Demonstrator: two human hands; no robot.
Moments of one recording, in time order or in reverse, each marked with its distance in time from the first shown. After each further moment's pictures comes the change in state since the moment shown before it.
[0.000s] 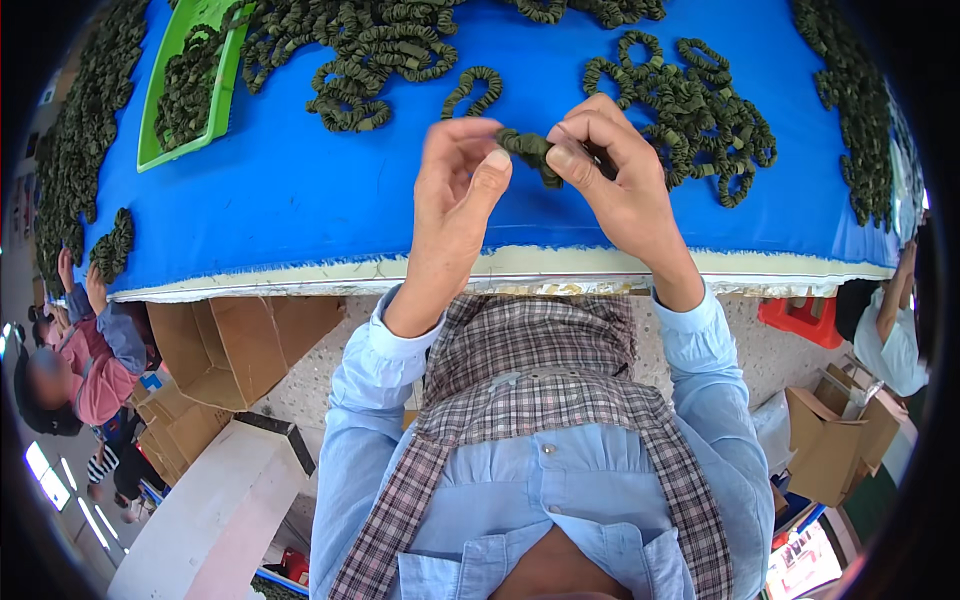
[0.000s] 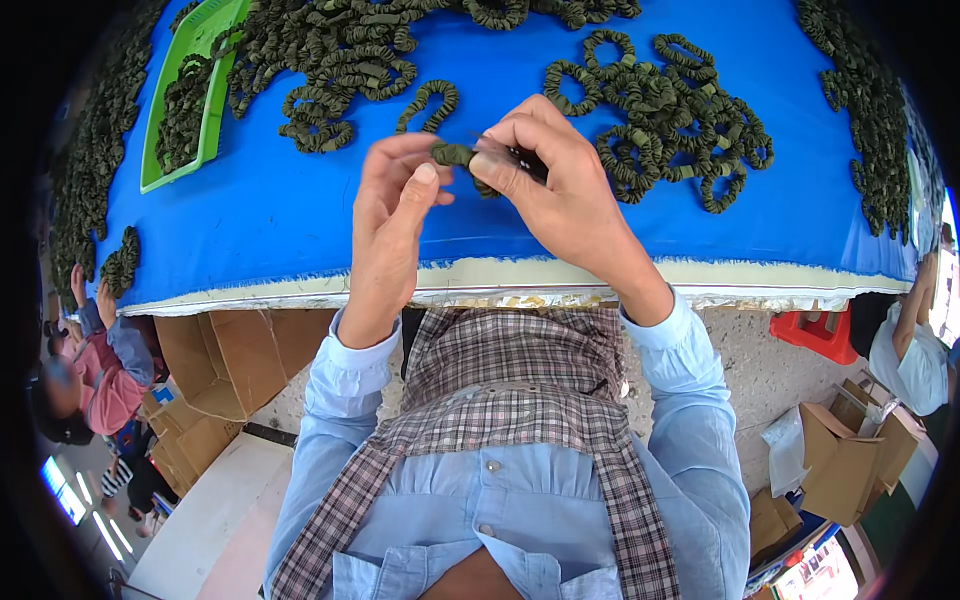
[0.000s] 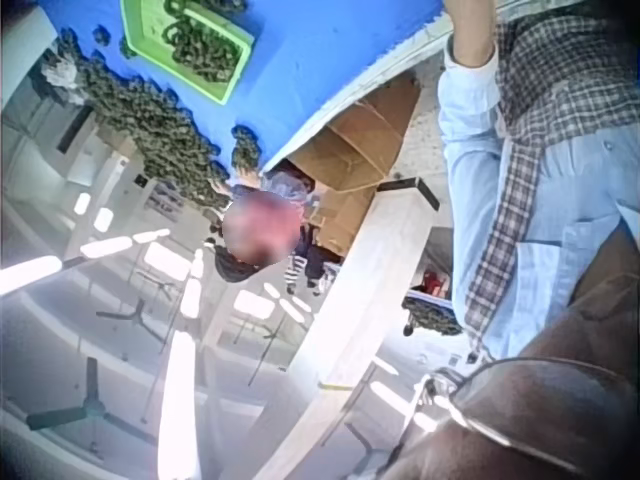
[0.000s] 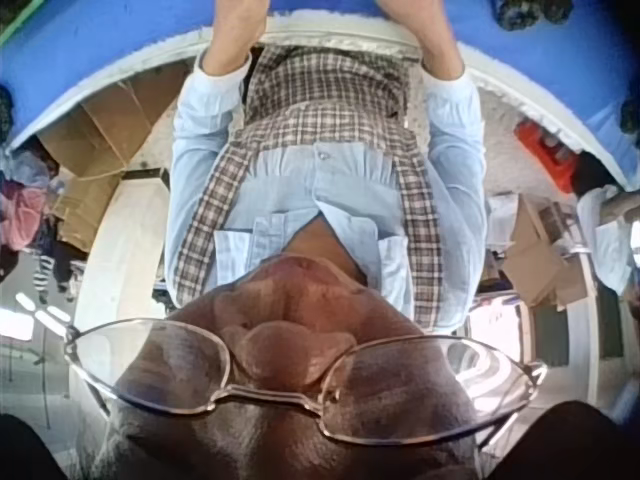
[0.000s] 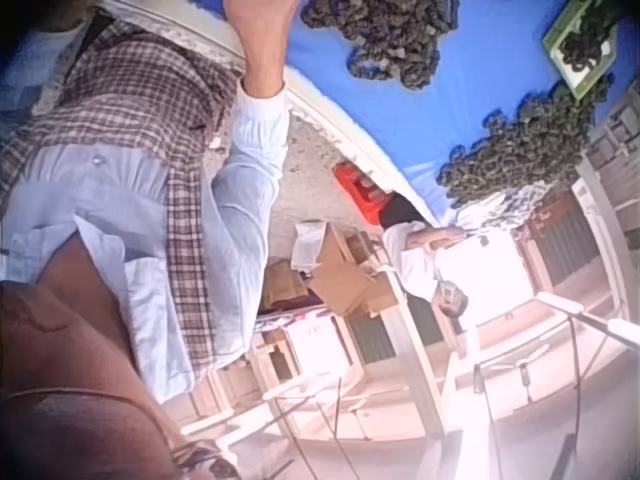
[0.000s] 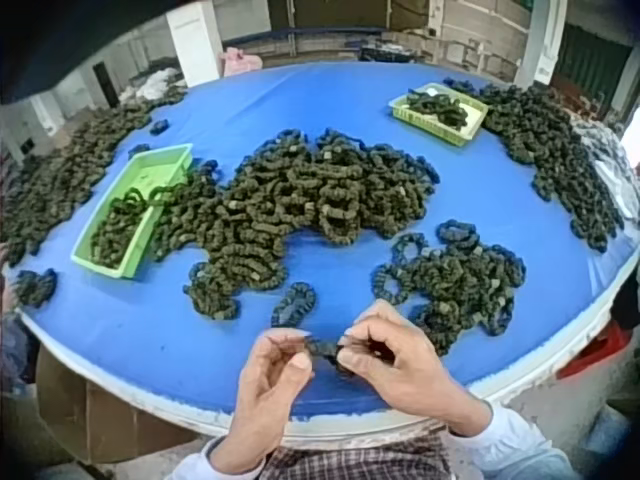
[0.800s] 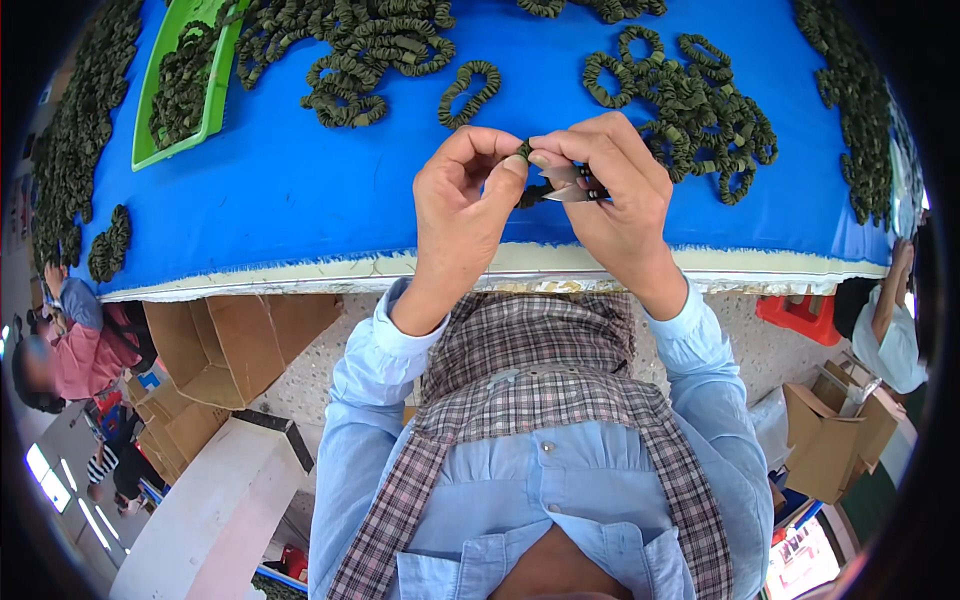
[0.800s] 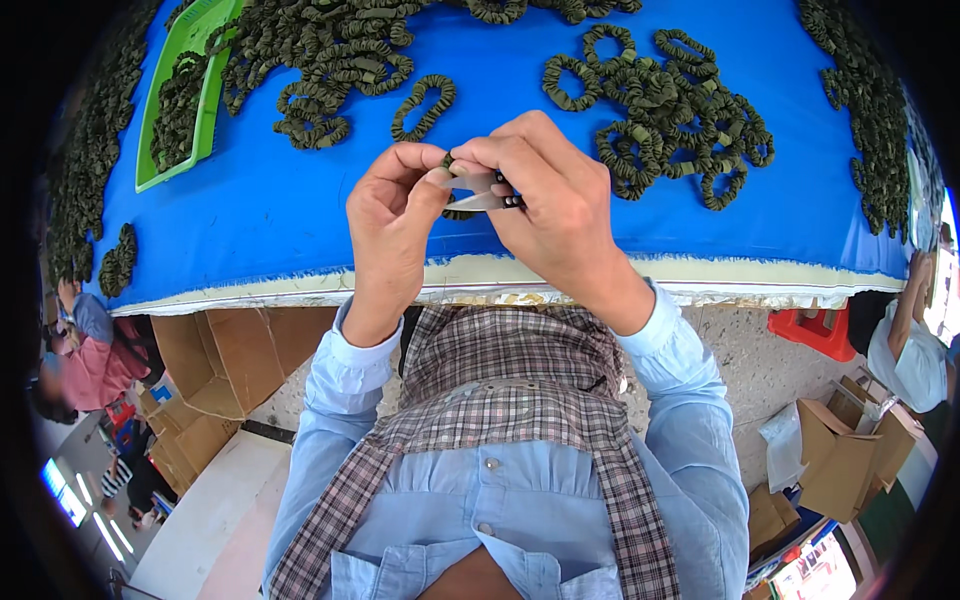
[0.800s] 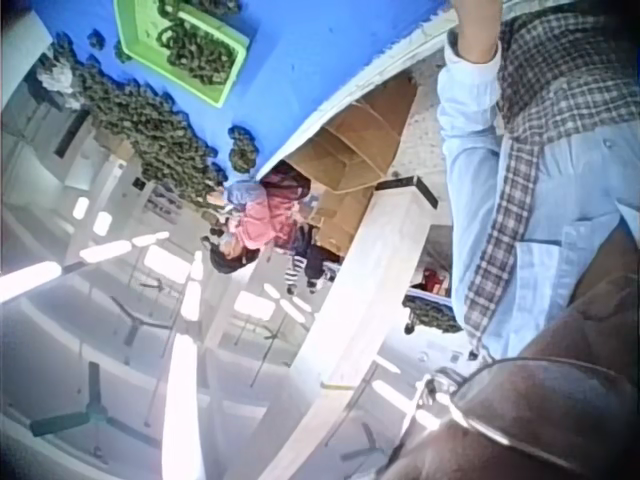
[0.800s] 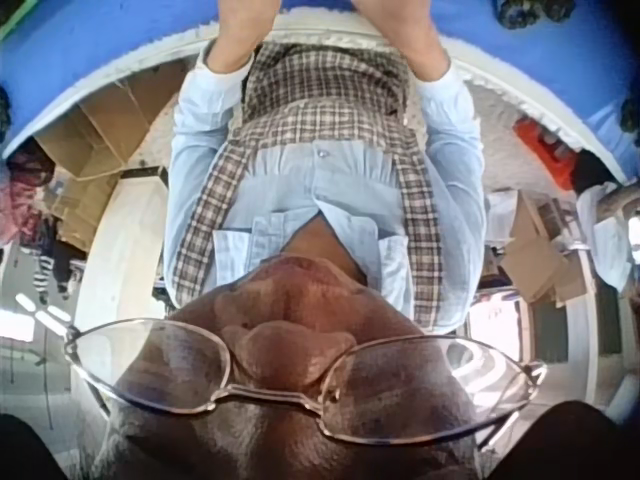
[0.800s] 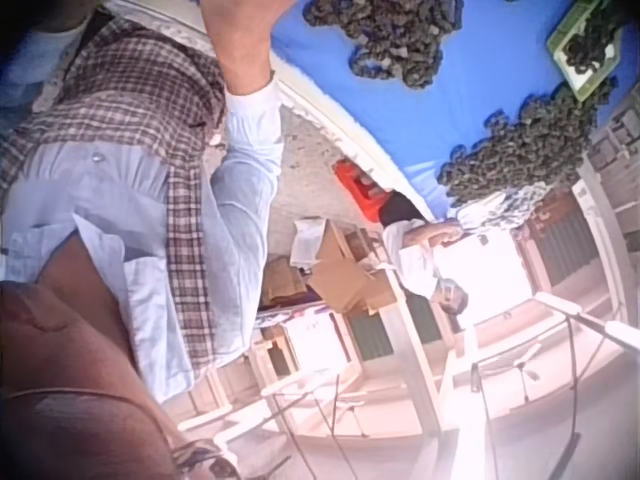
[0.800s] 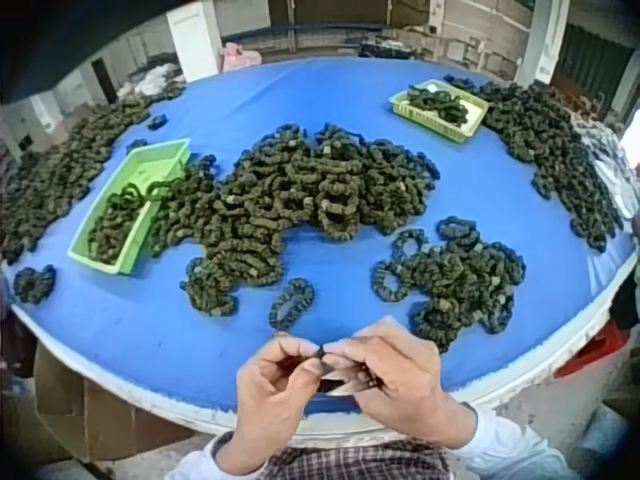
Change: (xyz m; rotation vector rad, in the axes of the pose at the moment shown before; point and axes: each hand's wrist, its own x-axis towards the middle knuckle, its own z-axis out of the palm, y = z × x) left_hand -0.001 0.003 0.008 -0.017 0.014 -0.023; right_hand -0.002 0.002 0.022 -0.316 0.280 -0.449
